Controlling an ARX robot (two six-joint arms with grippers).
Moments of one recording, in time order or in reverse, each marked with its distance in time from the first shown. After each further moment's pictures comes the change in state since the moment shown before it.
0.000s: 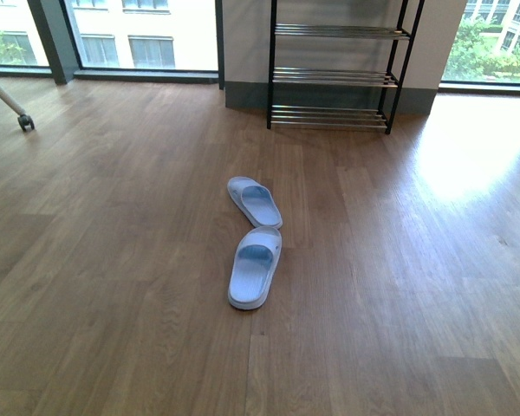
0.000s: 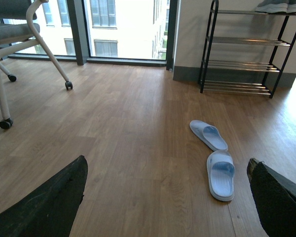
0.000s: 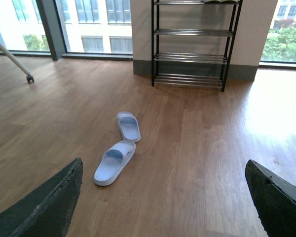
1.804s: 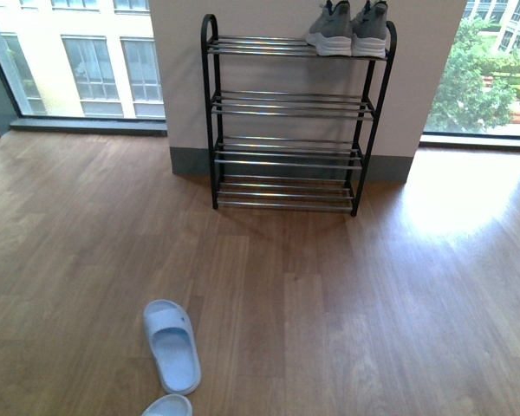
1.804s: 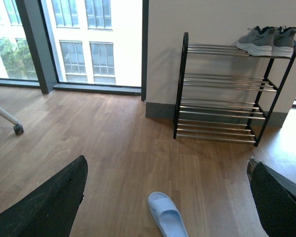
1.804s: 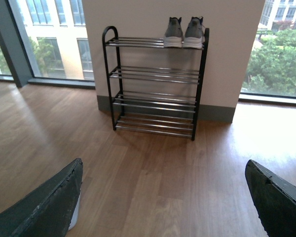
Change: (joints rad) left arm 0.000 0.000 0.000 0.000 0.001 0.000; right arm 0.000 0.000 0.000 0.000 0.000 -0.002
